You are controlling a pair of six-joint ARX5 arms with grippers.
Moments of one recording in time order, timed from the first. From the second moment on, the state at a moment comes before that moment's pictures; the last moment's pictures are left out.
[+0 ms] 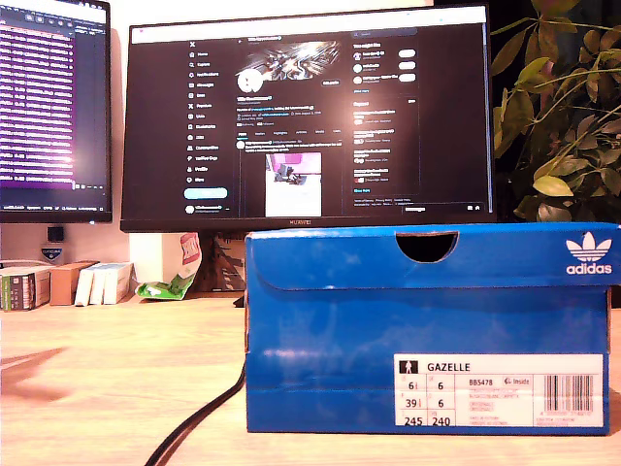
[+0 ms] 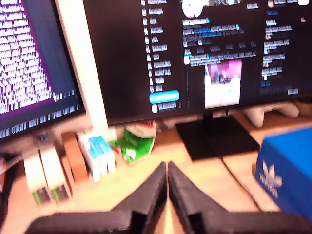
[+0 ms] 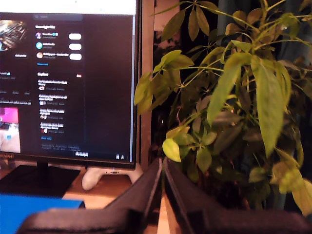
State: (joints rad) left arm -0.01 0.53 0.46 -0.09 0.30 0.03; right arm 0.03 0.44 0.37 0.14 0.04 -0.08
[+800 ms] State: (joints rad) left arm -0.01 0.46 0.43 -0.14 0.29 0.08; right arm 0.03 0.28 0.35 0.07 0.06 -0.13
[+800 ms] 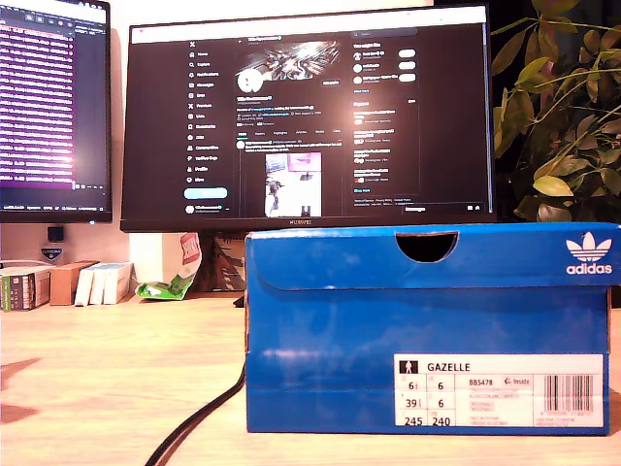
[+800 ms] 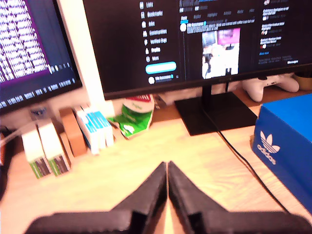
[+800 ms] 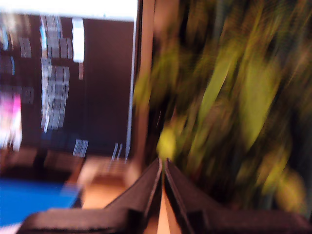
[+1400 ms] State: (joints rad) left arm -0.03 0.18 0.21 -0.05 0.32 0.11; right arm 0.03 0.01 0.07 0.16 0.06 -0.11
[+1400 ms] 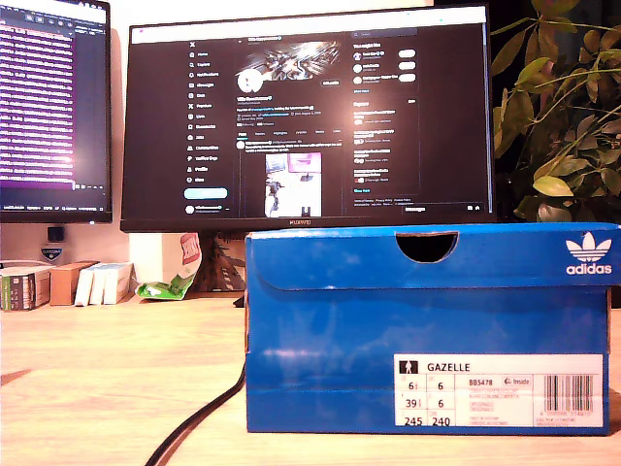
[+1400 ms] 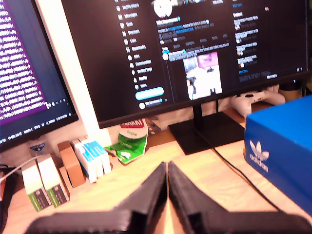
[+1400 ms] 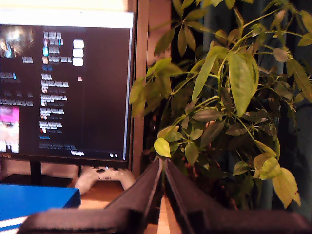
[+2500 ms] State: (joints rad) left arm -0.03 0.00 0.01 -0.19 0.03 -0.04; right arm 0.03 0.01 0.01 -0.19 0.10 -0.08
